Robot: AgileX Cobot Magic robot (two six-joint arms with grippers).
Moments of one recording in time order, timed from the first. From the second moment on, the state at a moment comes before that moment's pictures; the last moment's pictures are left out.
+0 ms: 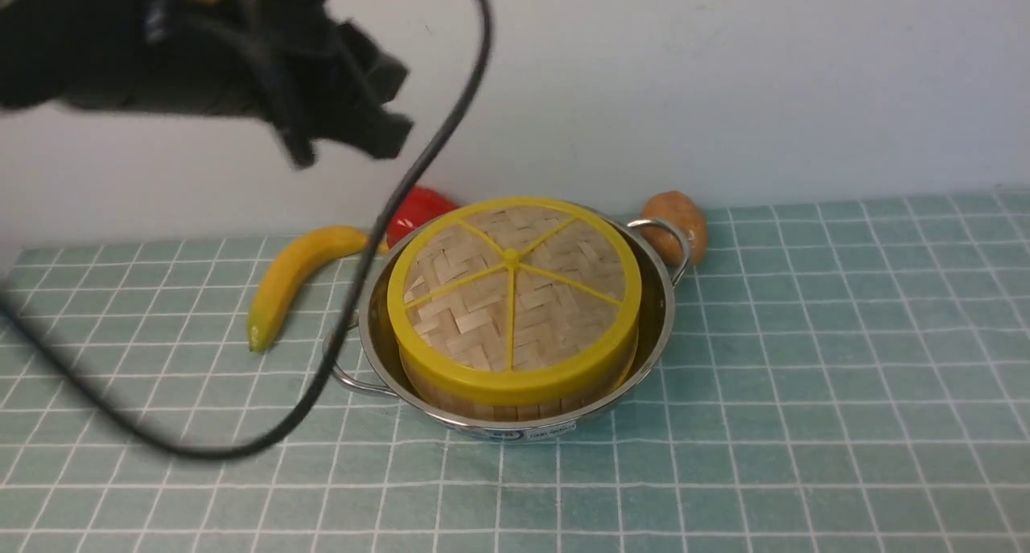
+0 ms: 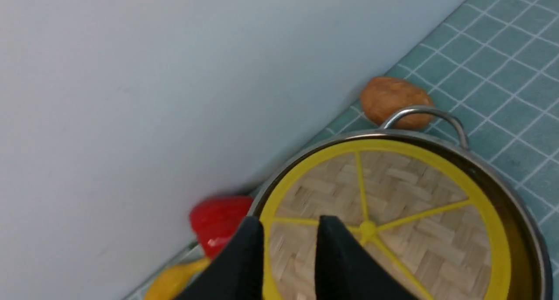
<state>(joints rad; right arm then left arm) 0.03 0.06 0.01 -0.36 0.32 0.60 -0.31 1.26 -1.20 -0.16 0.52 0.49</state>
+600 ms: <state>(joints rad) 0.03 0.06 0.01 -0.36 0.32 0.60 0.06 0.16 -0.12 -0.30 0.24 0.42</state>
